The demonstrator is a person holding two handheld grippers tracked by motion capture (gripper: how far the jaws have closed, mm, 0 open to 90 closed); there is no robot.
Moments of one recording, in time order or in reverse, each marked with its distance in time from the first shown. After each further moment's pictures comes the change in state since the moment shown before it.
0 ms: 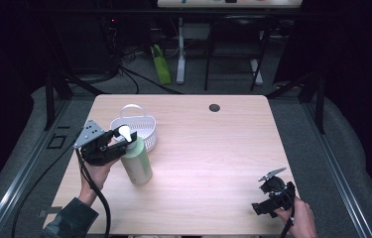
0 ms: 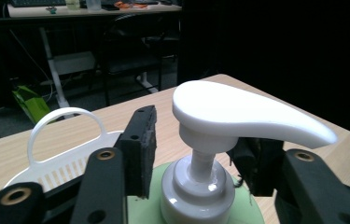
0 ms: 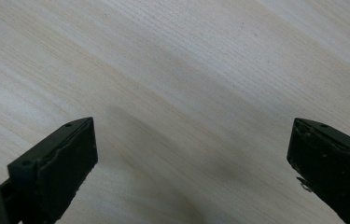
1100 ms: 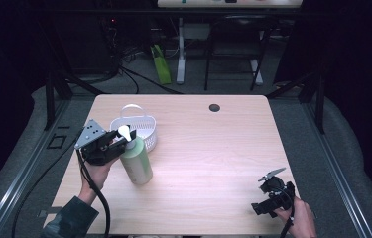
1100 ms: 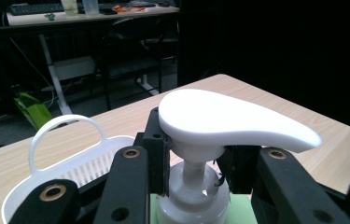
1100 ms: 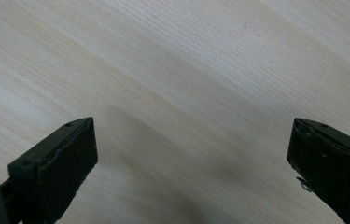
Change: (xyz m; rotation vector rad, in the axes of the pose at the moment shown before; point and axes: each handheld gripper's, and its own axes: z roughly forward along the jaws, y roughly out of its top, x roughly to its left) left arm -0.002 0.003 0.000 0.000 -0.003 0.034; right arm 0.001 0.000 0.001 0.005 0.008 0.012
